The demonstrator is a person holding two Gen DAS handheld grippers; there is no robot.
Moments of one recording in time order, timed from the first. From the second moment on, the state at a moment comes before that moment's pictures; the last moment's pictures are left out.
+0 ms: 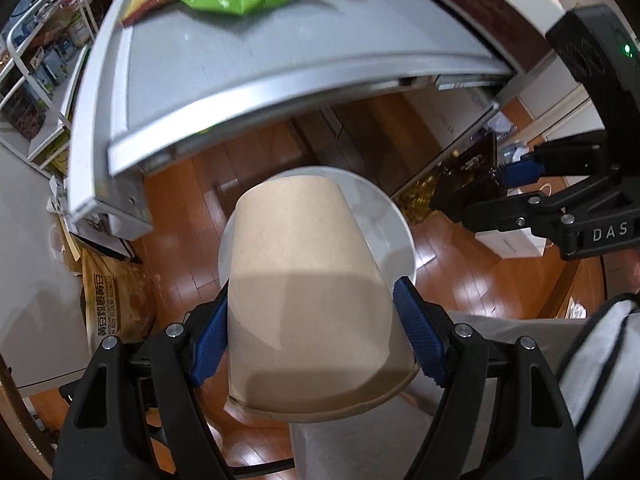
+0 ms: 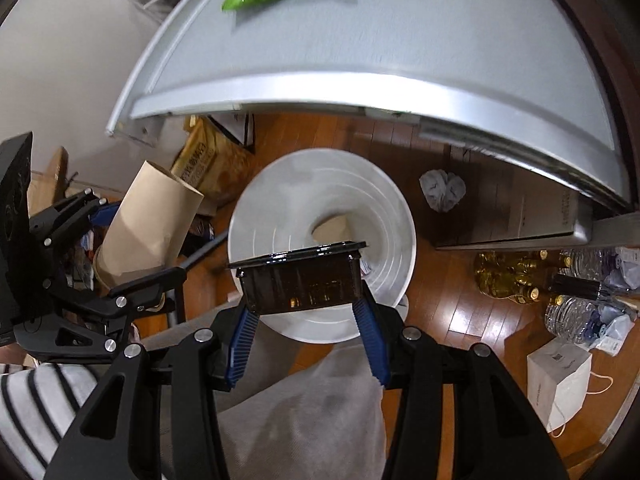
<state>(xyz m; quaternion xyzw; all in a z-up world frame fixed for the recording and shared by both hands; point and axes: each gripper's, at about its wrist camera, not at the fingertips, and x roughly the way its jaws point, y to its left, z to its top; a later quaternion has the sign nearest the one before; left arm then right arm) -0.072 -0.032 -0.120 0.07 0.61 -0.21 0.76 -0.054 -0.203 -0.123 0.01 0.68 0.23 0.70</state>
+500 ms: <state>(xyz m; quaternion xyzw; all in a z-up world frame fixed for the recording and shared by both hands) -0.059 -0.032 -0.169 0.09 0.64 -0.19 0.73 -0.043 -0.184 -0.170 -0.04 0.71 0.21 0.67</state>
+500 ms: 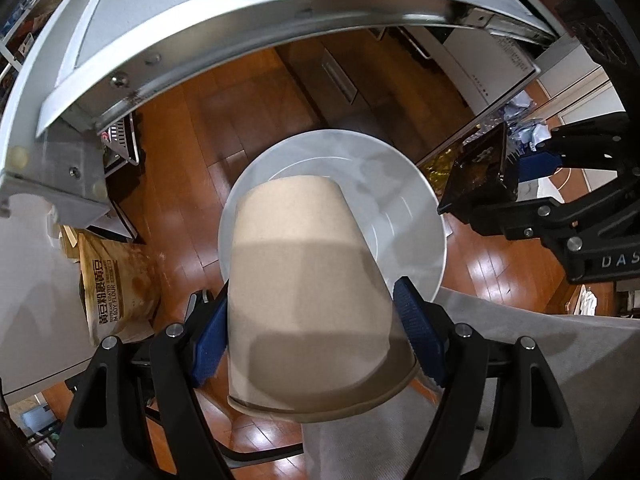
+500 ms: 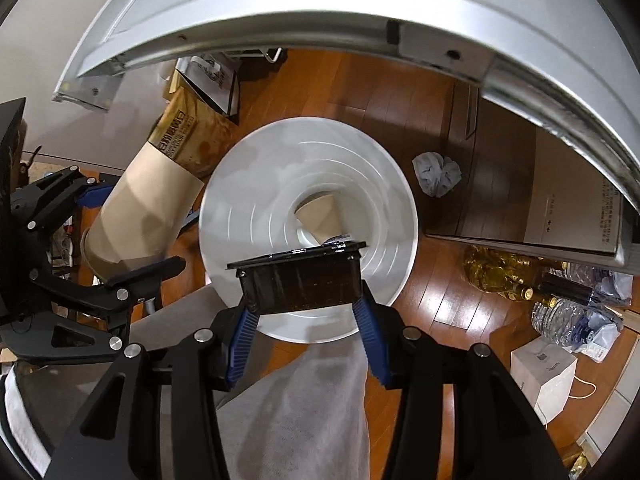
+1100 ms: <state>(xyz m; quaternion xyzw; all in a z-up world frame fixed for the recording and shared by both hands) -0.049 -0.039 -0.171 0.11 0.64 -0.19 0.73 -0.031 -0.175 -0.180 -0.04 0.71 0.20 0.67</state>
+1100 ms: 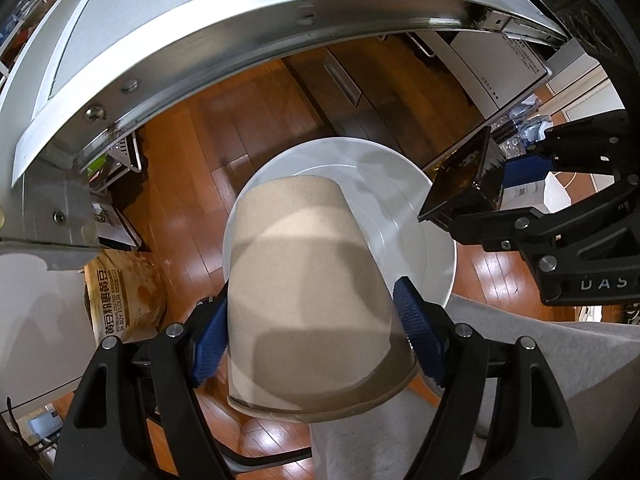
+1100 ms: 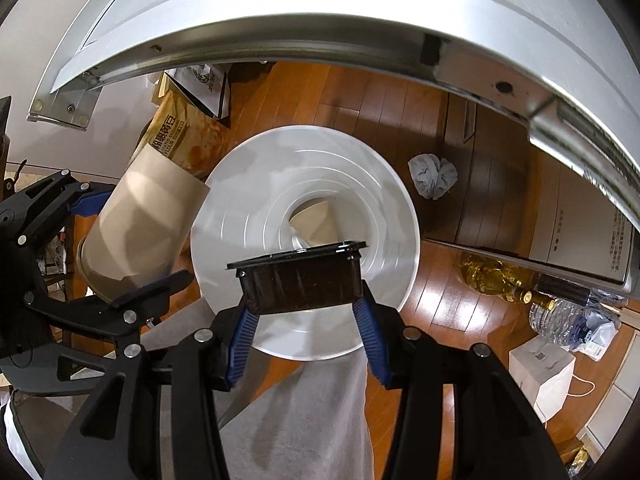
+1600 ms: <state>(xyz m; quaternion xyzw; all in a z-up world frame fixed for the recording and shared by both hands) -0.046 -0.038 -0.168 0.10 0.65 -0.21 0.73 -0.029 -0.181 -0.159 -0.03 0.70 0.19 0.69</state>
